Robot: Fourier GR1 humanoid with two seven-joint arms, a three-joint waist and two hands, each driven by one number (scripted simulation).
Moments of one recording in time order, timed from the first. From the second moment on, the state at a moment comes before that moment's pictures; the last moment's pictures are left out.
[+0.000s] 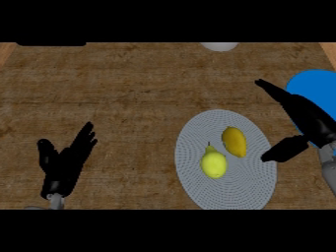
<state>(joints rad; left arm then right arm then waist) 0.01 0.26 -0.22 -1.44 0.29 0.16 0.19 -0.34 -0.58 0.27 -1.55 0.30 0.20 0.29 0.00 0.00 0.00</state>
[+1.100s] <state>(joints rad) 0.03 0.18 -0.15 -1.44 0.19 0.11 0.17 -0.28 -0.33 0.29 -1.49 0.64 0.25 0.36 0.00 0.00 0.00</state>
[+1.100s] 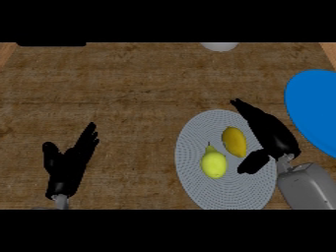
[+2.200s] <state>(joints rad) 0.01 0.14 -0.09 -1.44 0.14 0.06 0.22 -0.32 -0.25 0.28 -1.26 0.90 0.22 0.14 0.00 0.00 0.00</state>
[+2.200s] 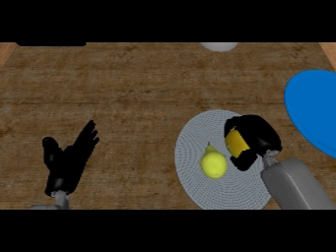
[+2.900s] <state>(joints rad) 0.00 0.13 -0.10 -1.47 0.13 0.06 0.22 -0.53 -0.23 -0.12 -1.18 1.07 -0.22 0.65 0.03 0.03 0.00</state>
